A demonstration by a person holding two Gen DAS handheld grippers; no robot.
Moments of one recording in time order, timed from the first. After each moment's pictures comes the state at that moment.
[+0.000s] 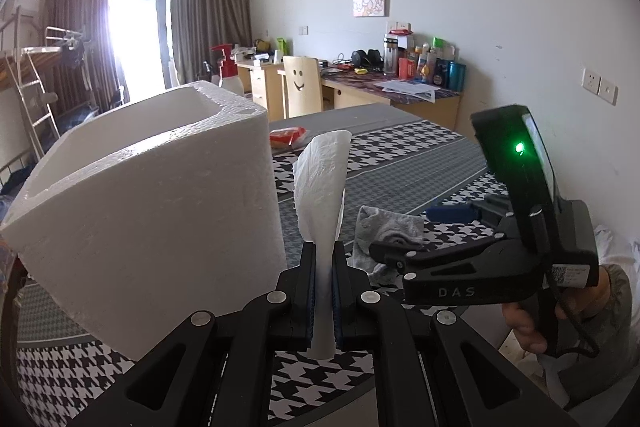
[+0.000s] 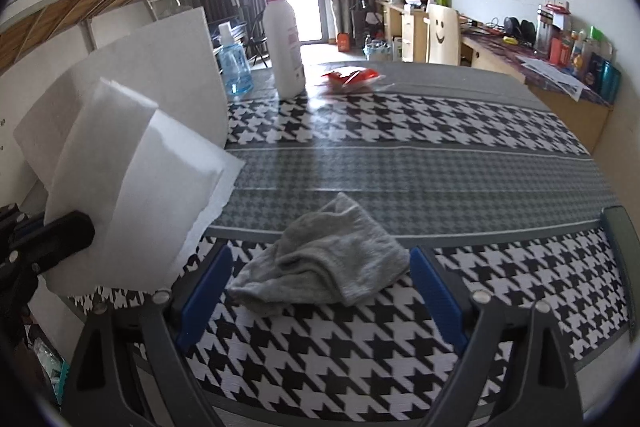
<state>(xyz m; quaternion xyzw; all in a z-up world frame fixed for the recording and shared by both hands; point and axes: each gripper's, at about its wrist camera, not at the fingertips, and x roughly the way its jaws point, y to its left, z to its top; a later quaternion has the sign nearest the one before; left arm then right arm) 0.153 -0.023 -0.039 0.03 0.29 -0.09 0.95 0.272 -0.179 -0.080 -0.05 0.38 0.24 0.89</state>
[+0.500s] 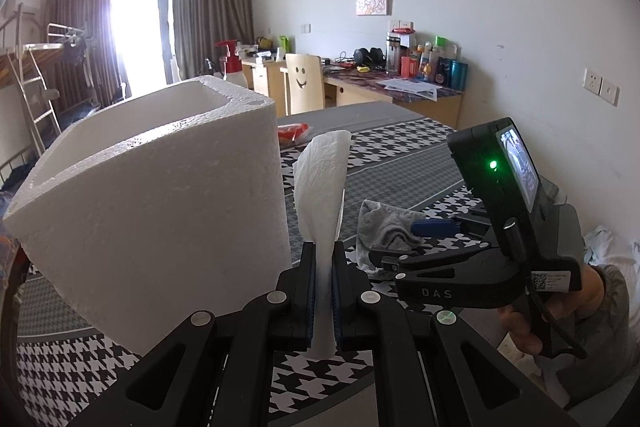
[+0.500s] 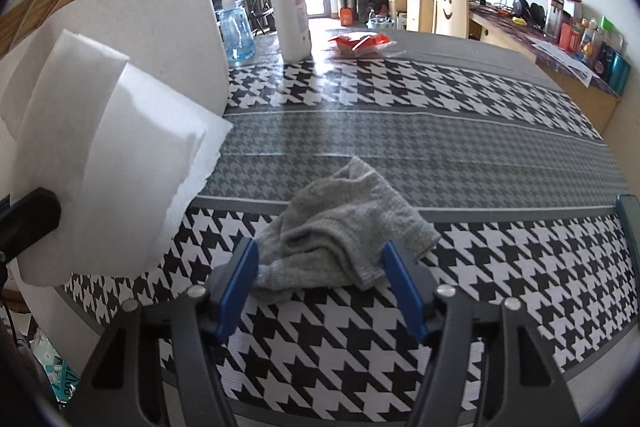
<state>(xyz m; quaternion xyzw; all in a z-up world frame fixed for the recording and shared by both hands) 0.148 -0.022 -0.044 0.03 0.29 -0.09 0.95 0.275 -0.168 -0.098 -0.06 0.42 0.24 0.87</state>
